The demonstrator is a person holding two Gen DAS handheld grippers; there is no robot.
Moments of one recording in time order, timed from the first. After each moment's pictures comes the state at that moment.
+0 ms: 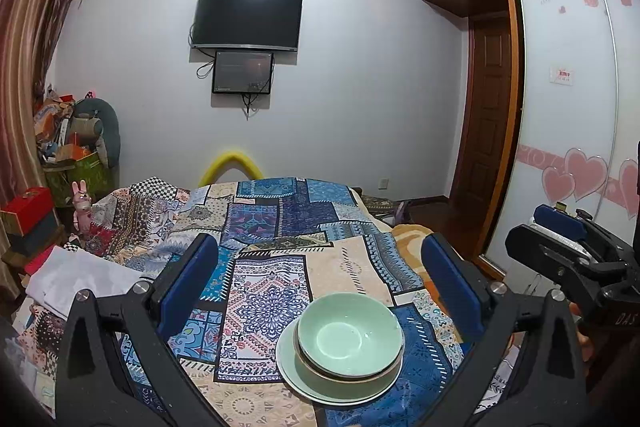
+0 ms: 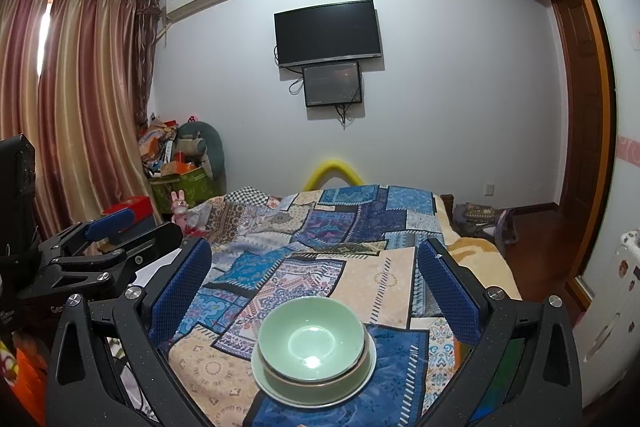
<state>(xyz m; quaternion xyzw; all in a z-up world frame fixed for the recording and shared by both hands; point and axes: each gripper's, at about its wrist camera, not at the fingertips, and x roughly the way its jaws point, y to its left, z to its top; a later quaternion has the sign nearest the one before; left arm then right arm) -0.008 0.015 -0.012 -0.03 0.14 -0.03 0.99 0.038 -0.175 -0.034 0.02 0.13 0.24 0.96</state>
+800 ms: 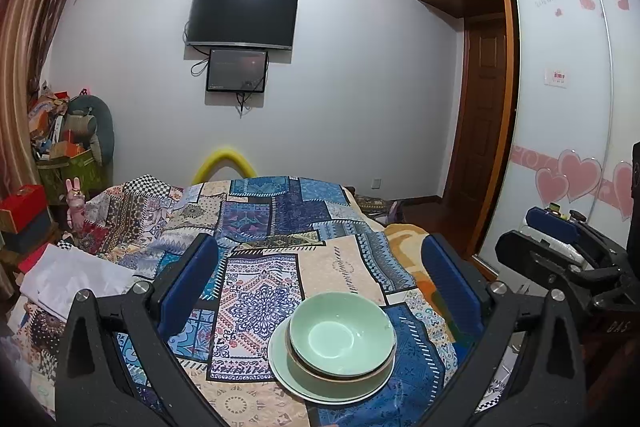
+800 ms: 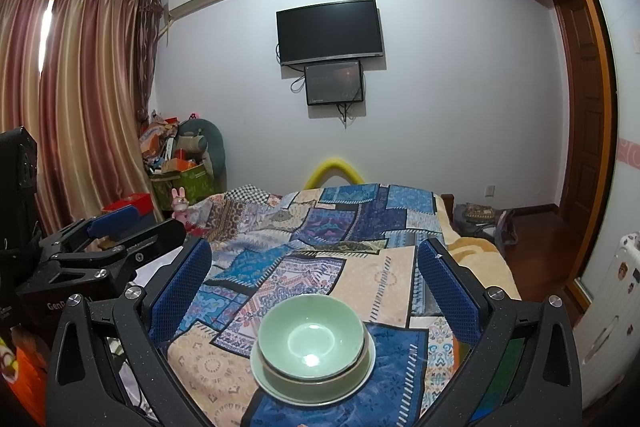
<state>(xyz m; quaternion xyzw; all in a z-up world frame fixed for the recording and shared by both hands) -0.007 0.013 -0.013 -0.03 0.14 -0.04 0.99 0.037 -0.174 -0.033 0.02 0.13 0.24 0.96</state>
